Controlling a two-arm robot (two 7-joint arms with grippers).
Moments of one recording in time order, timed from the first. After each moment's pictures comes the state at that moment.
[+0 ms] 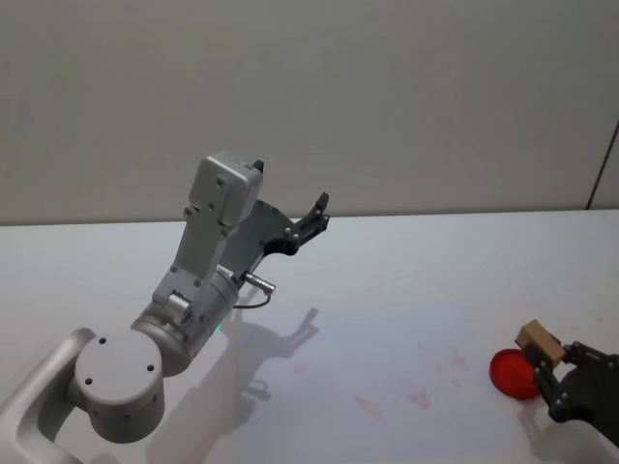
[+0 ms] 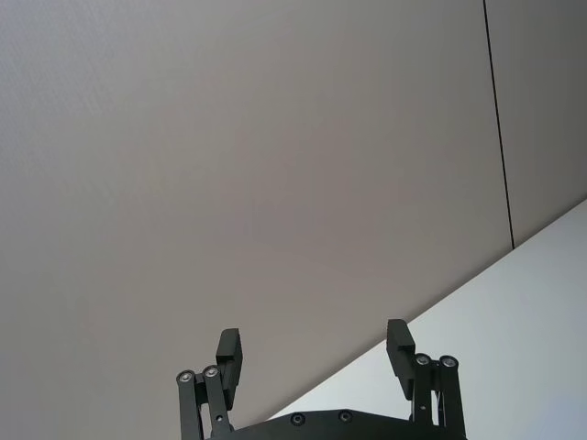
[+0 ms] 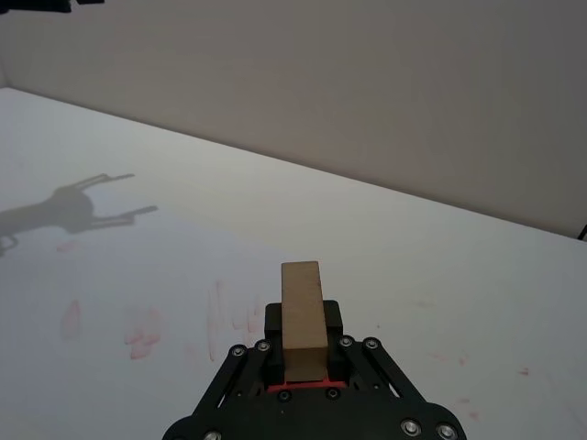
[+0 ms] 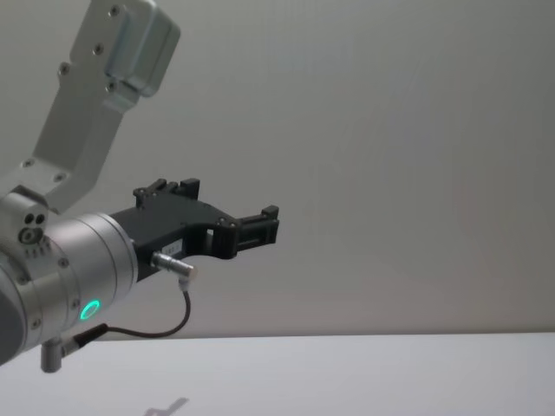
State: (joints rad) left arm -0.24 0.38 0.45 -1.63 -0.20 0.01 -0.01; right arm -0.24 0.50 -0.16 -1.71 0.31 -0.09 0.29
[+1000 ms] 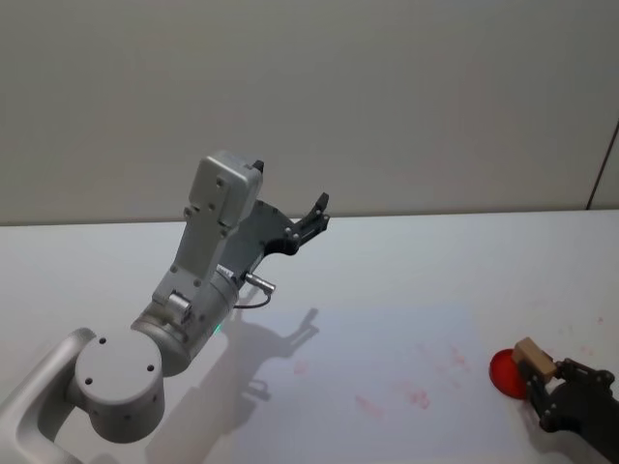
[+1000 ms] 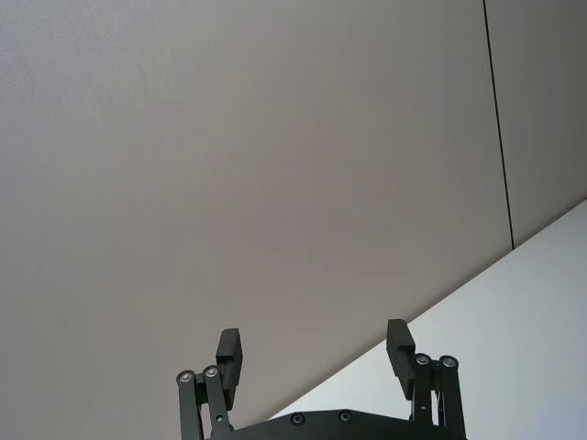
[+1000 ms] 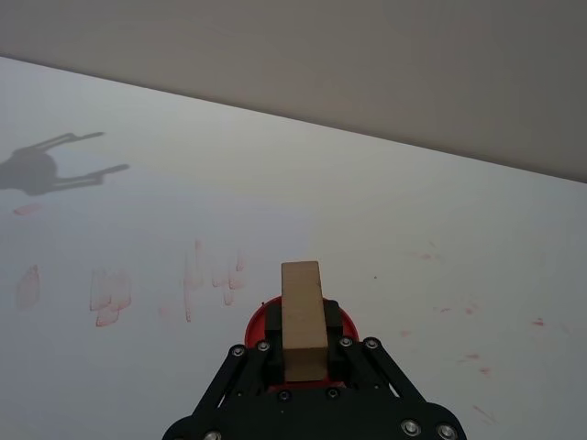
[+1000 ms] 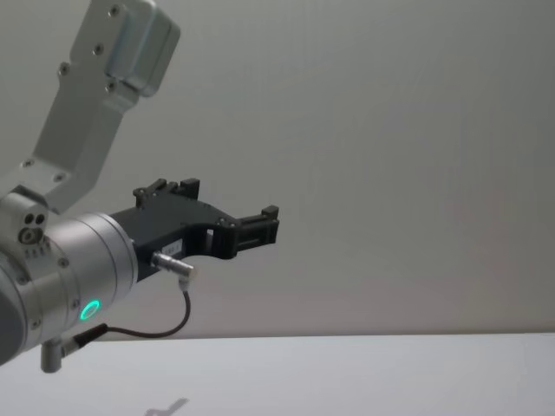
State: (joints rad) left arm -0.24 0.38 0.45 -1.63 -0.20 0.01 -0.01; right arm -0.20 0.45 -0.18 -1.61 0.28 -0.05 0.28
